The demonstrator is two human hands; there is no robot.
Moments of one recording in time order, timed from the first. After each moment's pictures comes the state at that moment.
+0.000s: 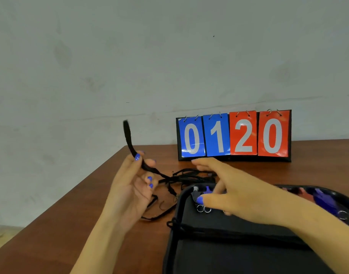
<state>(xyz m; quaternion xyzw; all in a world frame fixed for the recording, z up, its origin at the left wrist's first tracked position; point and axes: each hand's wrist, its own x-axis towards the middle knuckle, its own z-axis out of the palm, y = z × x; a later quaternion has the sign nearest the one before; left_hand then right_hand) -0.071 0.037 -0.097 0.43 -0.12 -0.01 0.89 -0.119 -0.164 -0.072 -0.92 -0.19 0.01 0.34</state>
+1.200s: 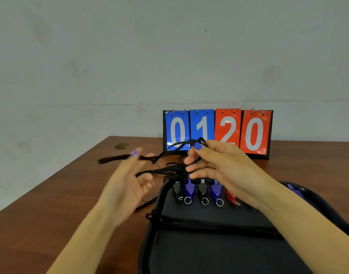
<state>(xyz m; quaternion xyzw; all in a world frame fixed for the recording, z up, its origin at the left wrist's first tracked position) -0.061 0.024 -0.121 0.50 -0.10 -0.07 0.86 -0.107 -0.175 -0.067 -0.69 -0.09 0.01 0.72</state>
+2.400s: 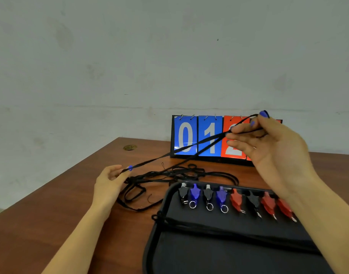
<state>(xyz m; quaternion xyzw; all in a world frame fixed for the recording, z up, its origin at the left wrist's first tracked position) -0.009 0.074 -0.165 0.77 0.09 0.20 0.60 -0.115 -0.208 -0.038 -0.52 -0.09 -0.17 0.83</state>
